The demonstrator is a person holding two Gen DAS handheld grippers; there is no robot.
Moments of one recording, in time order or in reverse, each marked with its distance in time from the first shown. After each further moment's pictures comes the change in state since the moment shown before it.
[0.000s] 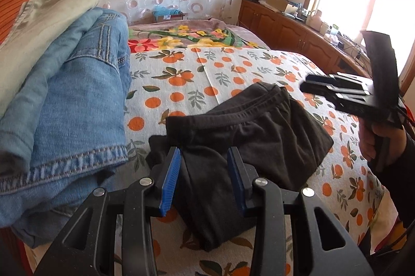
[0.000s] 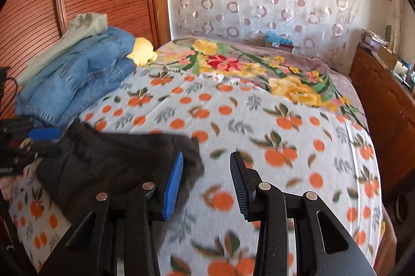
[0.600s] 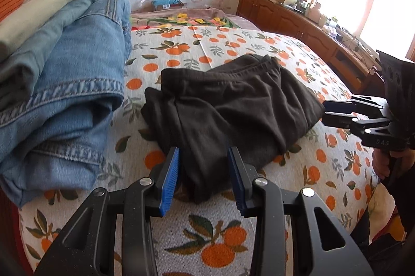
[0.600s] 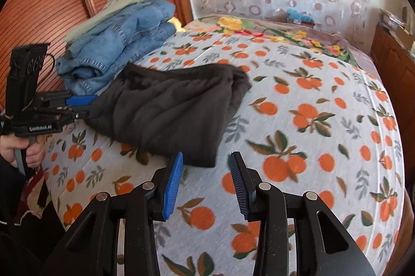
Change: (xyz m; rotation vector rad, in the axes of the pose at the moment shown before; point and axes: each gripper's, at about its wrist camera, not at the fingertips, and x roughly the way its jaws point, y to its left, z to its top) left arm -0.015 -0.007 -0.039 -0.012 0.056 -0.008; right arm -0.050 0.023 -0.059 -0.001 0.097 0.128
